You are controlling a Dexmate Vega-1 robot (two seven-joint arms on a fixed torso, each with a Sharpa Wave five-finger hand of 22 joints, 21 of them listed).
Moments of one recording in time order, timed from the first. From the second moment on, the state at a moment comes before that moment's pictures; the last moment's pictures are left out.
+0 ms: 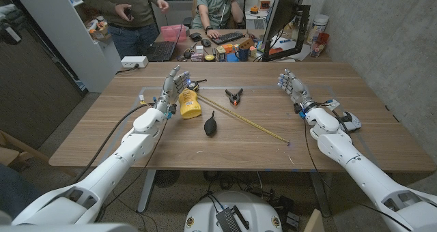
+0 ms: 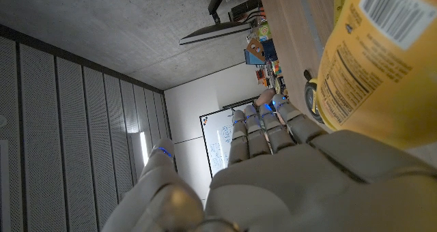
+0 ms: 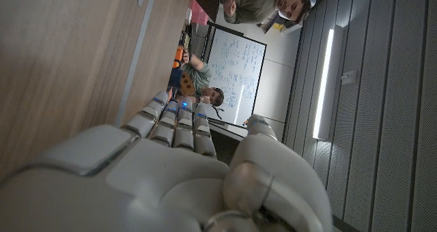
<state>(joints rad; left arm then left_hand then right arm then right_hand) 0.80 0.50 0.38 -1.26 -0.65 -0.28 -0.05 0.07 -0.09 0.40 -0.11 0.46 0.27 0.09 0.19 0.19 0.27 -0.01 0.20 0.19 0.21 -0.02 0.19 0.18 0.24 -0.04 0.20 0.18 -0.86 -0.45 -0.27 -1.29 0.60 0.27 0.07 0.40 0.16 0.07 -0.03 0.47 0.25 0.14 0.19 0.18 0.26 0.15 0.22 0.18 0.15 0.08 0.19 0.18 0.18 -0.02 0.21 0.18</state>
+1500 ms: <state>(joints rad) 0.82 0.59 0.41 -1.42 -0.48 -0.19 0.07 0.15 -0.09 0.43 -0.15 0.47 0.29 0.07 0.20 0.19 0.30 -0.03 0.20 0.19 0.24 -0.03 0.19 0.18 0.24 0.00 0.20 0.18 -0.90 -0.04 0.20 -1.35 0.16 0.12 0.35 0.40 0.17 0.08 -0.02 0.47 0.25 0.14 0.19 0.18 0.26 0.15 0.22 0.18 0.15 0.08 0.19 0.18 0.18 -0.01 0.21 0.18</state>
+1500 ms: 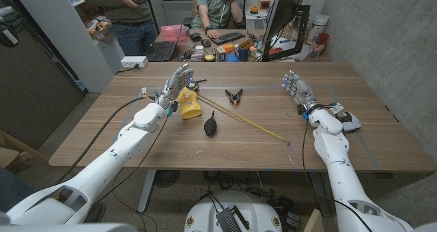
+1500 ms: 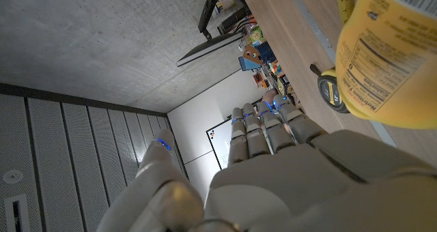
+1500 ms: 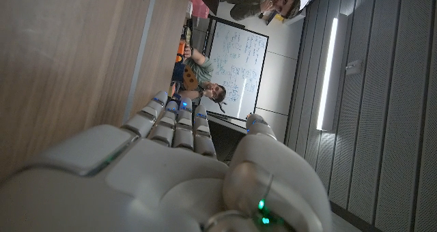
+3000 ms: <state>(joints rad) 0.82 0.79 0.48 -1.66 0.00 -0.24 0.07 0.38 -0.11 0.50 -0.18 0.49 0.30 0.03 0.21 0.19 0.35 -0.08 0.22 0.20 0.27 -0.04 0.19 0.18 0.26 0.07 0.20 0.18 -0.92 0.02 0.24 -1.40 0.08 0.09 0.35 0.40 0.17 0.08 -0.02 0.47 0.25 0.14 0.19 0.18 0.26 0.15 0.22 0.18 0.15 0.08 0.19 0.18 0.18 -0.01 0.21 0.18</state>
